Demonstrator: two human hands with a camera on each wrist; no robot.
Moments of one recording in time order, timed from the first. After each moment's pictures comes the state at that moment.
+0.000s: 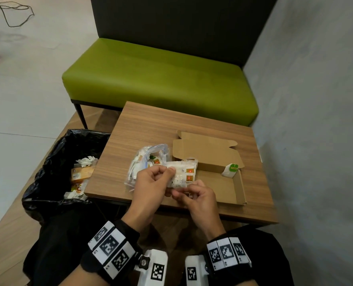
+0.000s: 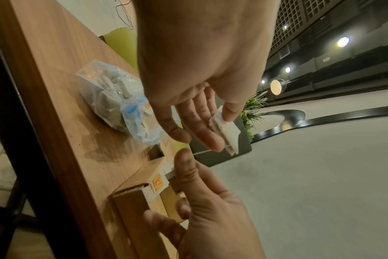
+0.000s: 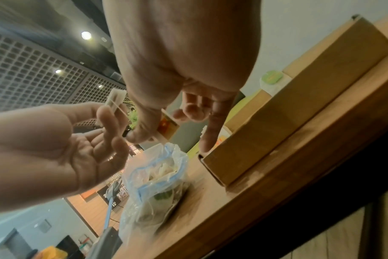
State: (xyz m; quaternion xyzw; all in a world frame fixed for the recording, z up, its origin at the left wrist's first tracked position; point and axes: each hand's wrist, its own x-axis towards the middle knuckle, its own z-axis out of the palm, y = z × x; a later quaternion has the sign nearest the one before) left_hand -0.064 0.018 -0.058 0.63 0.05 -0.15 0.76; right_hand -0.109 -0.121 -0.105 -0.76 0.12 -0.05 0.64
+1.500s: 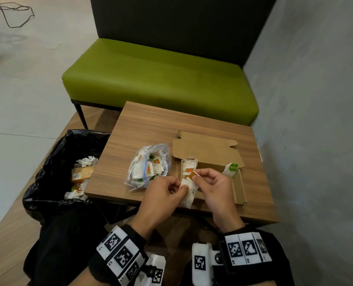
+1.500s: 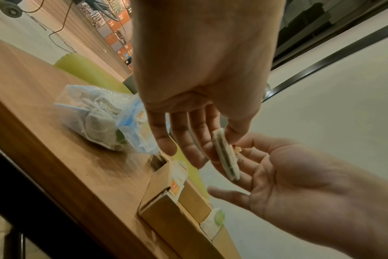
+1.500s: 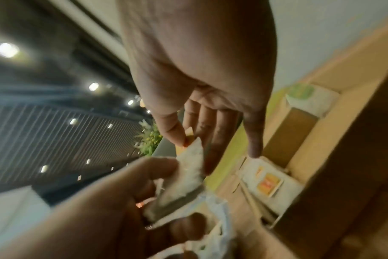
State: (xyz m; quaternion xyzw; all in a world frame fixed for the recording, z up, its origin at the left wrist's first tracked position) left_hand -0.071 0.012 -0.074 0.80 -0.12 -0.15 0.57; right_hand -0.101 -0.136 -0.061 -0.69 0.22 -0.07 0.69
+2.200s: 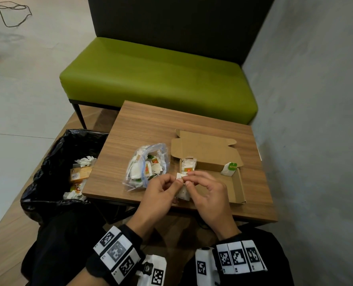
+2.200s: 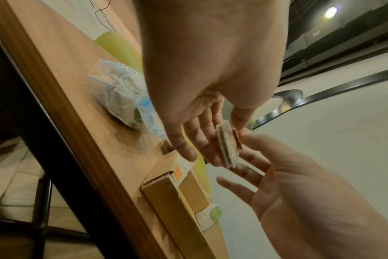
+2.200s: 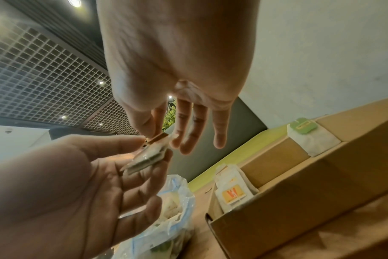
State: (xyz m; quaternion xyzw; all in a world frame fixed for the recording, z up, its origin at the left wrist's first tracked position) left_hand -0.071 0.008 -0.079 0.68 -0.03 -0.22 0.70; right_hand -0.112 -0.140 -0.078 -0.87 0.02 -0.17 0.47
